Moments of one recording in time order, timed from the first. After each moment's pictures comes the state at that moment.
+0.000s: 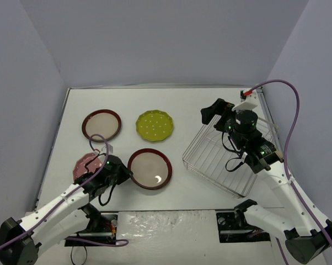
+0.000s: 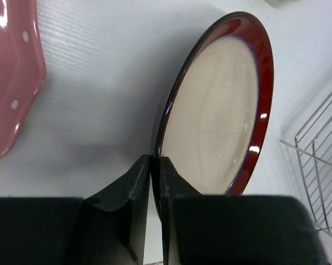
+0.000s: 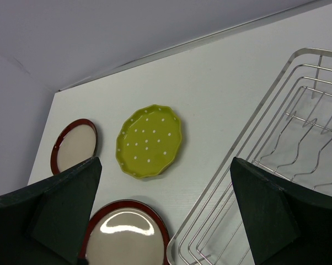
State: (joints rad) left arm -0.63 0.80 0.42 -0.43 -0.18 -1.07; right arm 0.47 0.96 1.03 -0.32 0.23 0.57
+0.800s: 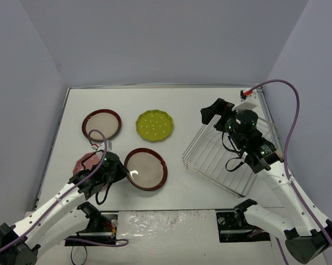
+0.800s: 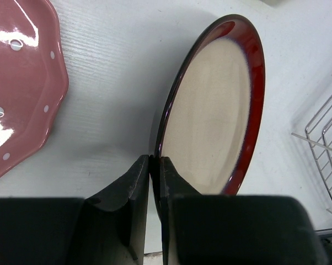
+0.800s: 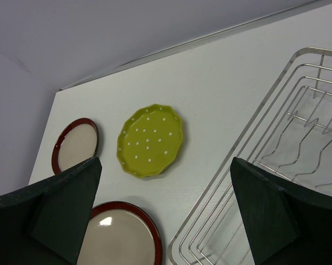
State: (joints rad) left arm -0.63 0.76 0.53 -0.58 -0.21 -0.96; right arm 0.47 0.96 1.03 -0.32 0.22 0.57
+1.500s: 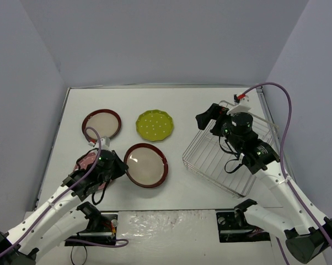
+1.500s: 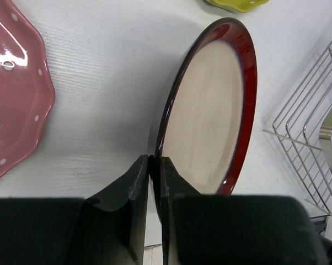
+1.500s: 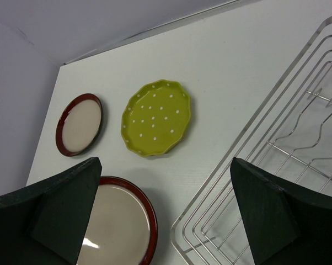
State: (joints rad) left arm -0.63 0.71 0.59 -0.62 -0.21 -0.93; right arm 0.47 0.96 0.98 -0.32 0.15 0.59
